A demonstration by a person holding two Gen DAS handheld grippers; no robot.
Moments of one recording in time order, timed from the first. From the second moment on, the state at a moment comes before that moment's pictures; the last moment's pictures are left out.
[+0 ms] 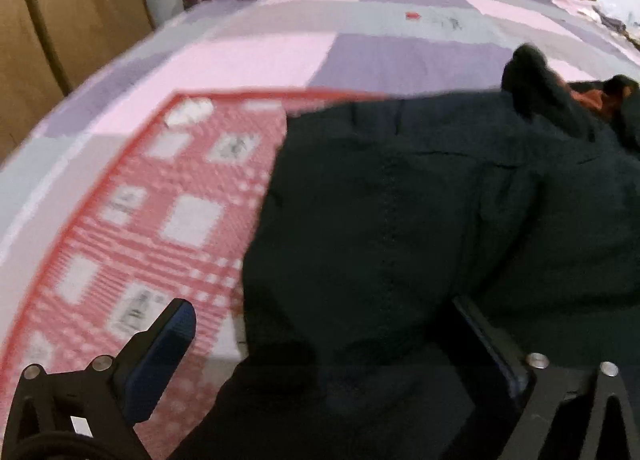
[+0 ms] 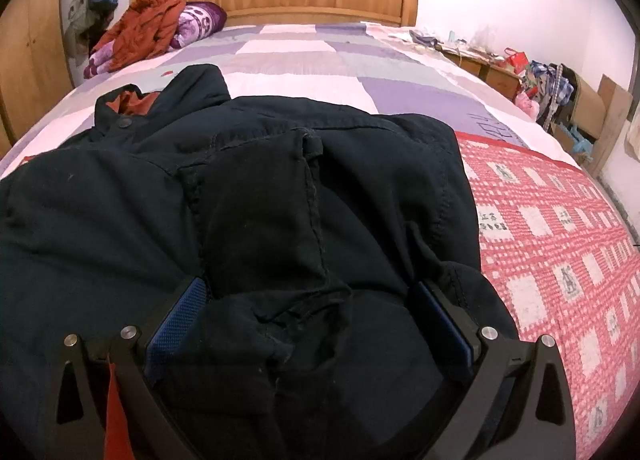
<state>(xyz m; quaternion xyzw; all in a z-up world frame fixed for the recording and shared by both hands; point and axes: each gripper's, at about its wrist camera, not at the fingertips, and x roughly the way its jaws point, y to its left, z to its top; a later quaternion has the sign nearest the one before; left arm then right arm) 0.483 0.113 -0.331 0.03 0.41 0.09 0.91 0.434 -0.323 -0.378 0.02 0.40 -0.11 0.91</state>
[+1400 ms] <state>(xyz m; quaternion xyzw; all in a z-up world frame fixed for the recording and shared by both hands) 0.495 0.096 -0.336 0.04 0.43 0.01 0.90 0.464 -0.332 -0.367 0.02 0.44 -0.08 0.90</state>
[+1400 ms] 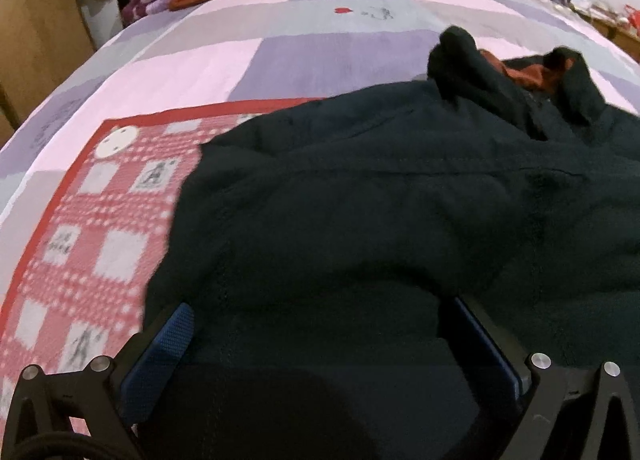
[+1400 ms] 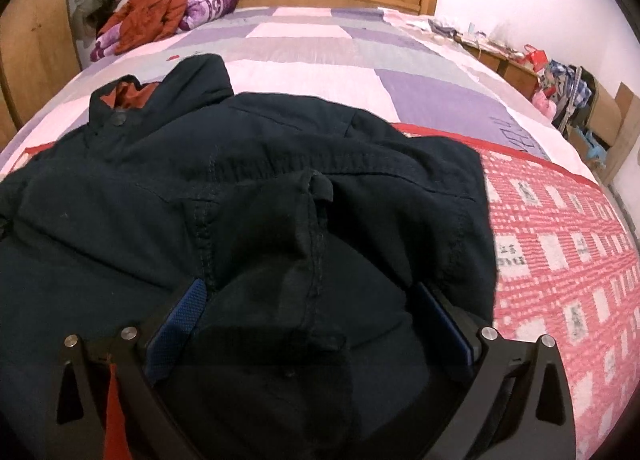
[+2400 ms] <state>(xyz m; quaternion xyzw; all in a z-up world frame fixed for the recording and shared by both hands) 0.214 0.108 -0.343 0.08 0.50 0.01 0.86 0.179 -0.308 -0.351 -0.05 0.49 -0.09 0.87</state>
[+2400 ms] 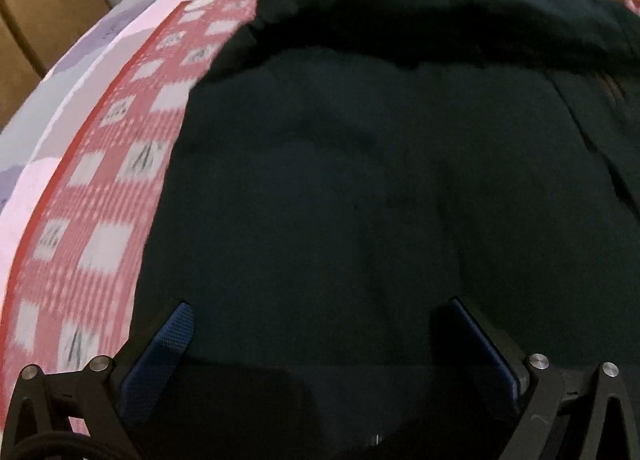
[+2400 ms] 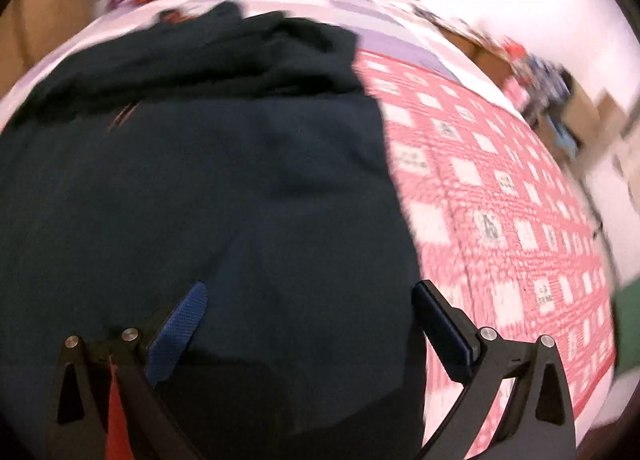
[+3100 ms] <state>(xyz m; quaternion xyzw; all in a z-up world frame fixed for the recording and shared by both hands) 0.081 0.128 -0.330 0.06 0.50 0.02 0.86 -0.005 -0.313 -0.351 -0.02 0.52 -0.11 0.85</state>
